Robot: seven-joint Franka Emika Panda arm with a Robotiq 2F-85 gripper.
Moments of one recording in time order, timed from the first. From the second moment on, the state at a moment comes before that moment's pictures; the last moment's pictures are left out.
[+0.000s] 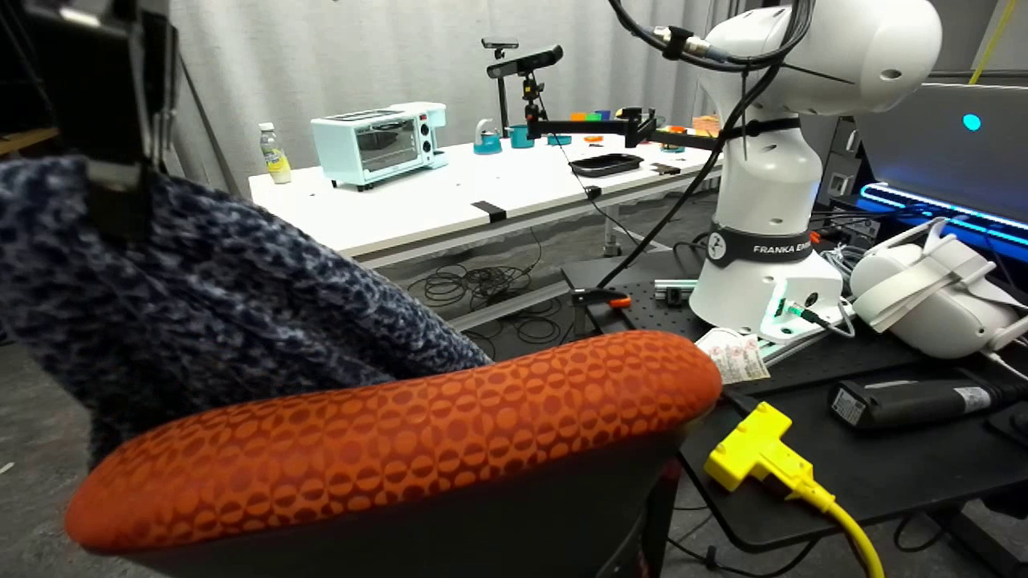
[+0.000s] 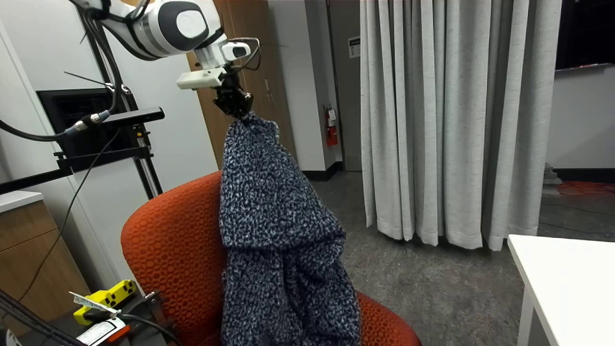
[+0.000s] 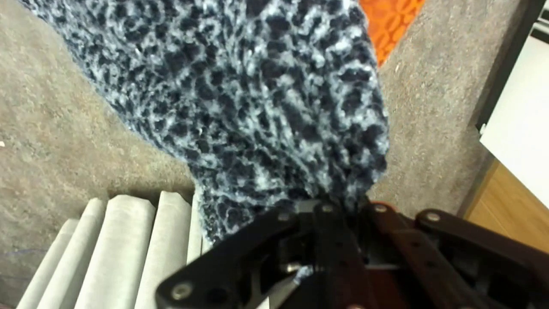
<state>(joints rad) 0.17 -0.03 0.20 -2.15 0.10 2.49 -0.02</state>
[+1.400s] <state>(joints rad) 0.25 -0.17 0.29 -1.76 -0.02 2.13 0.18</state>
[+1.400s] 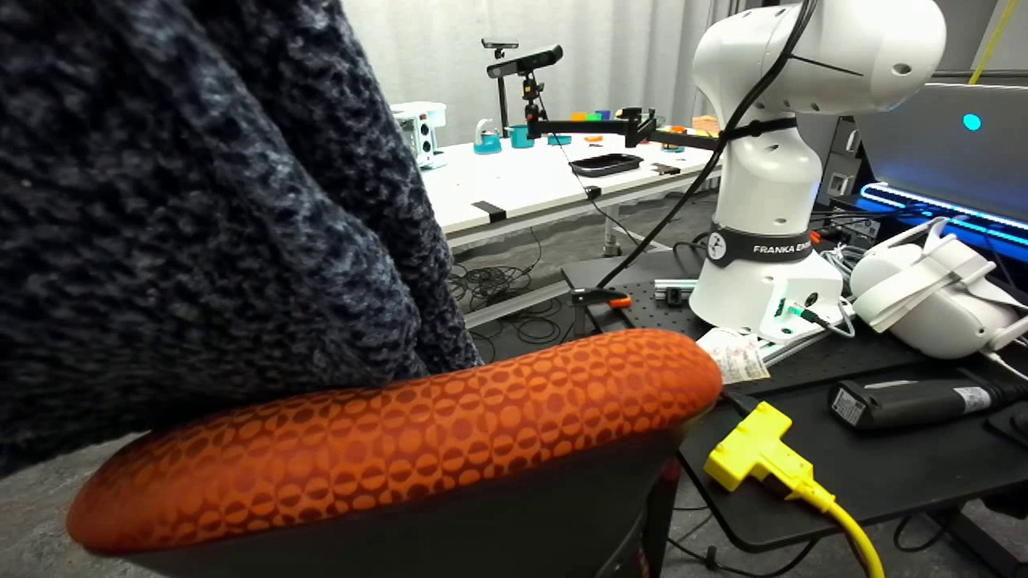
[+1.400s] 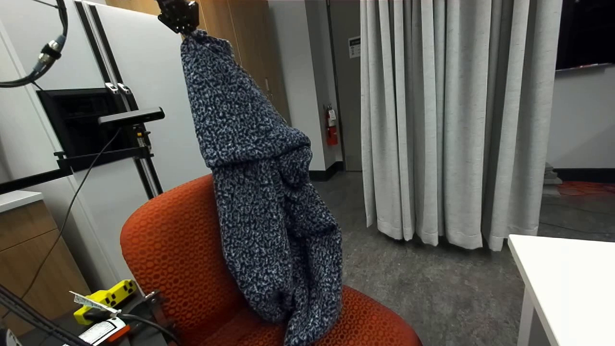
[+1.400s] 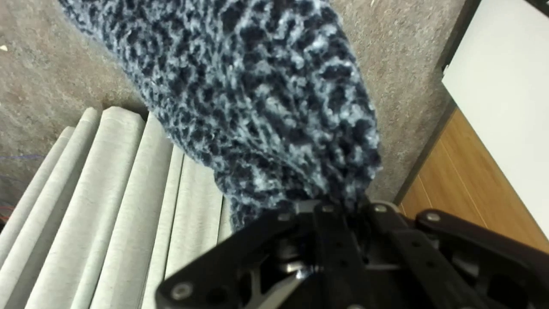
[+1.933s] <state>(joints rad) 0.25 -0.20 0.23 -2.06 0.25 2.13 0.17</state>
